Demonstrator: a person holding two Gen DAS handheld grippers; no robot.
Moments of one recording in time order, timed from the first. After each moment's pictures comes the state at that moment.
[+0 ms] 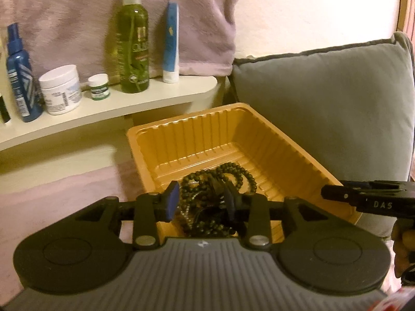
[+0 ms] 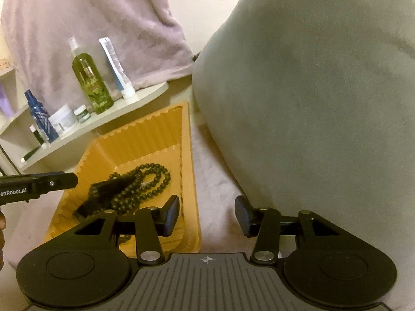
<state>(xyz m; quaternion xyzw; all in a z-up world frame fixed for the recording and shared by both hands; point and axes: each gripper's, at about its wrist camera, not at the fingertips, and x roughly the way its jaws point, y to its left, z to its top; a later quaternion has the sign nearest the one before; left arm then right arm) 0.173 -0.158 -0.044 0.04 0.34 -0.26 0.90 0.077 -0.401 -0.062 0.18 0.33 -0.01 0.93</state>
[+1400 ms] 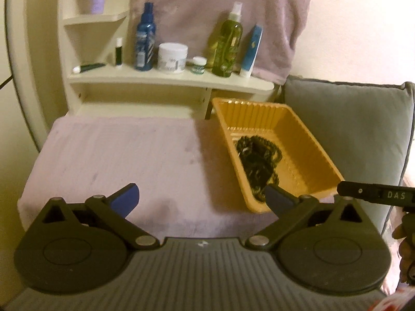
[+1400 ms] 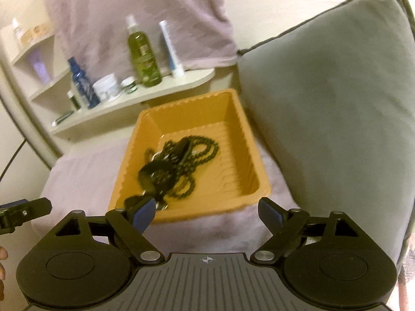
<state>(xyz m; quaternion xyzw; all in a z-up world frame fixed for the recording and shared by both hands) 0.048 -0.053 -0.004 -0.06 0.37 -0.13 0.92 0.025 -0.322 0.012 0.12 0.39 0.01 0.91</state>
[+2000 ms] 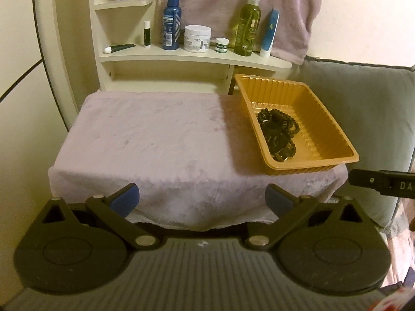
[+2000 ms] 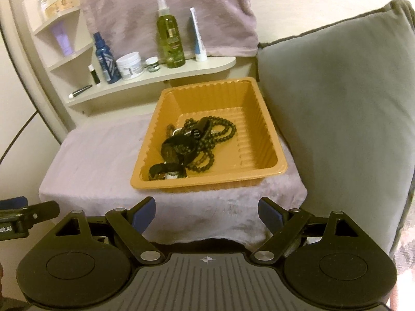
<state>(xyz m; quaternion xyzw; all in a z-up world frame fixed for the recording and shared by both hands) 0.003 -0.044 -0.002 -0.03 0.40 -0.07 0.91 -0.006 -0.287 0.024 0.08 0.41 0.03 0.91</state>
